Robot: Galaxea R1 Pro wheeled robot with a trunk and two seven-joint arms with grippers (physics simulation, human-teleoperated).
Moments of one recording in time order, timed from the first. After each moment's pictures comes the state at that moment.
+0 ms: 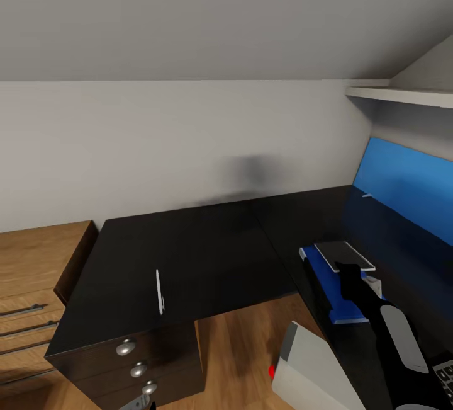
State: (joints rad) left arm 0.09 -0.04 -0.10 -1.03 0.43 -0.04 0.28; right arm -0.40 -0.07 -0.33 -1.22 -1.37 0.30 -0.23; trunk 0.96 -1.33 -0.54
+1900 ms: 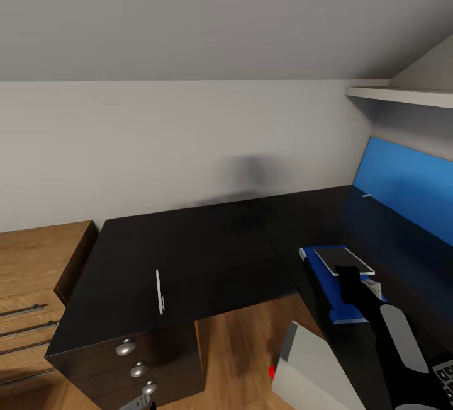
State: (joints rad) left arm 0.09 -0.04 -0.10 -1.03 0.43 -0.04 0.28; right arm -0.40 -0.07 -0.33 -1.23 -1.38 0.30 -0.30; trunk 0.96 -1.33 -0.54
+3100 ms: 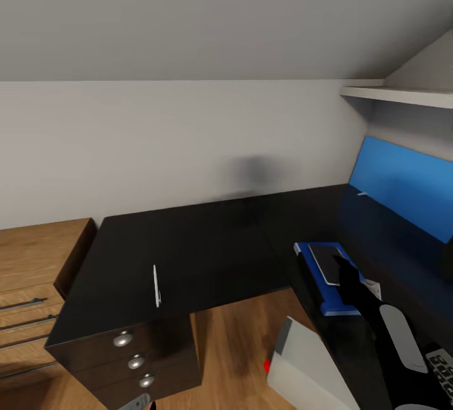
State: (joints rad) left arm 0.09 -0.04 -0.10 -1.03 0.43 -0.04 0.28; right arm -0.40 -0.07 -0.33 -1.22 -1.37 0.30 -0.30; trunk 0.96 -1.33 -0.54
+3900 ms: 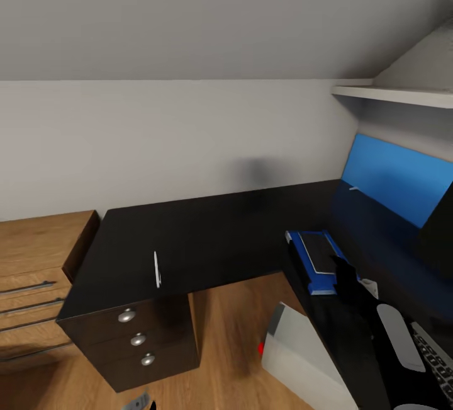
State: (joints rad) left arm 0.09 -0.04 -0.10 -1.03 0.43 -0.04 0.28; right arm -0.40 -0.07 -0.31 -1.22 -1.37 0.30 -0.30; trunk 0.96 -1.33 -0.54
